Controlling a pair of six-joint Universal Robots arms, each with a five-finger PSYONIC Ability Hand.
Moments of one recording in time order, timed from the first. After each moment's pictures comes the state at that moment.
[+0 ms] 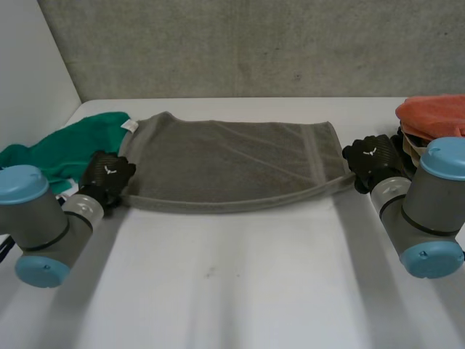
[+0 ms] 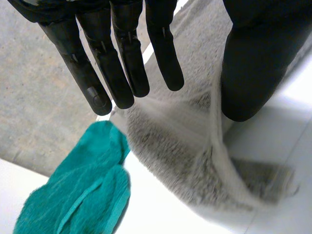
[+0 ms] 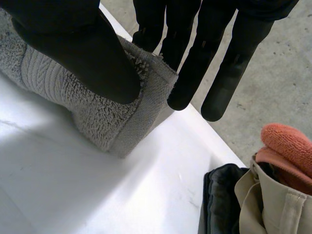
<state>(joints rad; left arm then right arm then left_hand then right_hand) 4.58 -2.20 -1.66 3.68 -1.34 3.87 1.85 -1.00 1.52 -0.35 1.53 2.60 0.75 0.75 0.75 0.74 0.57 1.12 1.18 1.19 1.20 1.02</state>
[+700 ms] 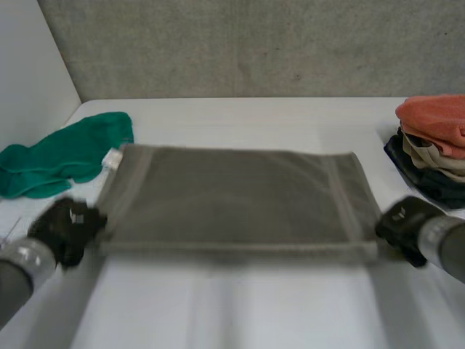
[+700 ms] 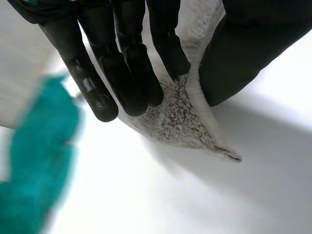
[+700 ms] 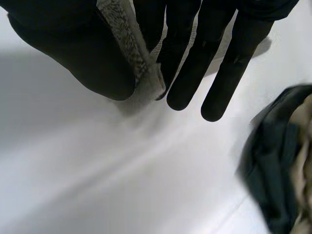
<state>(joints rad) 4.68 -1.62 -2.07 3.11 -1.35 4.09 1.75 -1.30 1.68 0.37 1.55 2.10 1.16 1.20 1.19 1.20 0.98 1.12 1.18 1.19 1.20 1.02</state>
